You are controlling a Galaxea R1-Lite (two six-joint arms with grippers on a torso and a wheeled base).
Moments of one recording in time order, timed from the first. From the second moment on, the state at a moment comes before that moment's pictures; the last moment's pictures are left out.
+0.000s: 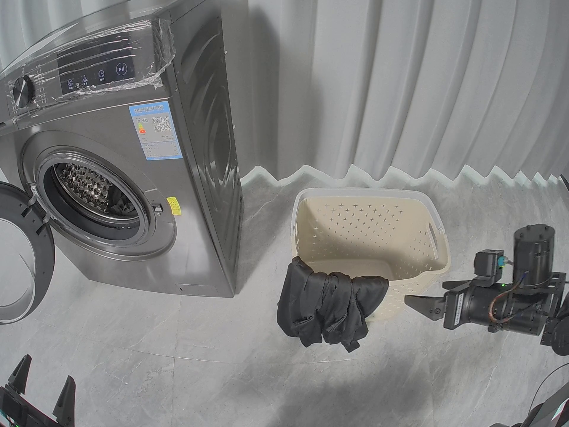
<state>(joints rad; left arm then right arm) 0.00 0.02 -0.02 0.00 0.01 -0.04 0.45 1.48 -0.41 -0.60 0.03 0.22</state>
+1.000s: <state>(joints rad) 0.00 0.02 -0.02 0.00 0.01 -0.04 0.45 2.11 -0.66 -0.83 -0.13 0.31</state>
